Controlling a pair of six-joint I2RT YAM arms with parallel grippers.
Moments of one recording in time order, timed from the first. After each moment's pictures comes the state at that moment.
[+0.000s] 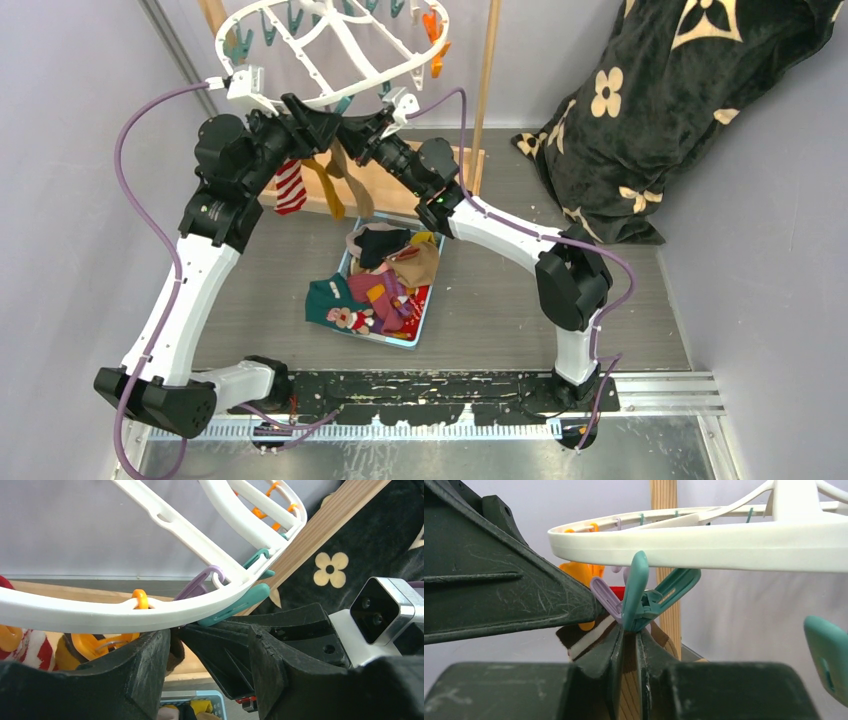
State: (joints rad) left arm -0.28 1.18 1.40 -0.19 0.14 -0.47; right arm 0.81 1.89 1.55 0.83 -0.15 0.18
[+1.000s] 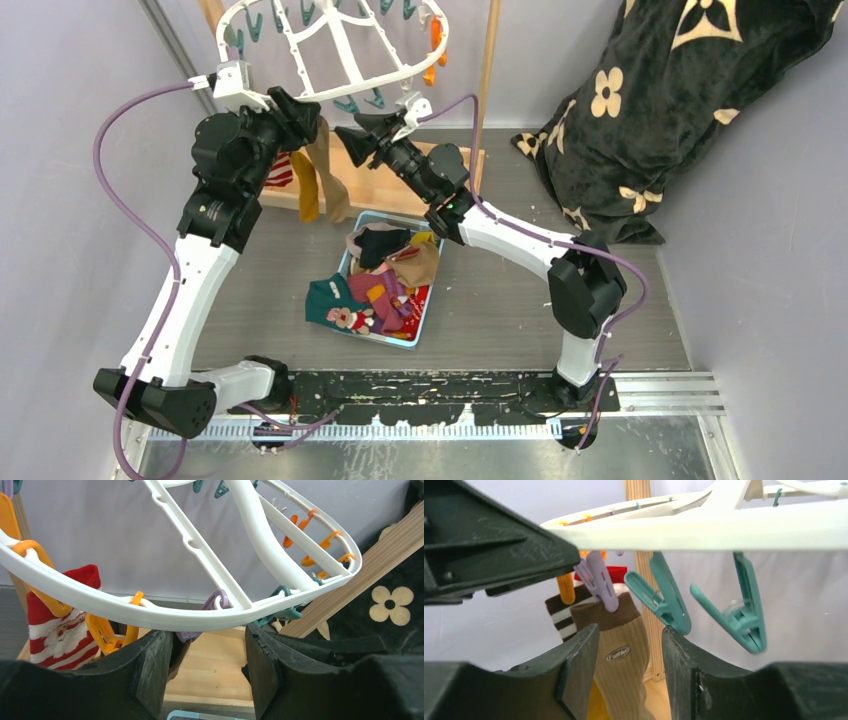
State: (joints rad) left arm -0.29 1.18 1.42 -0.17 -0.08 -0.36; right arm 0.80 1.80 1.42 0.83 -0.06 0.18
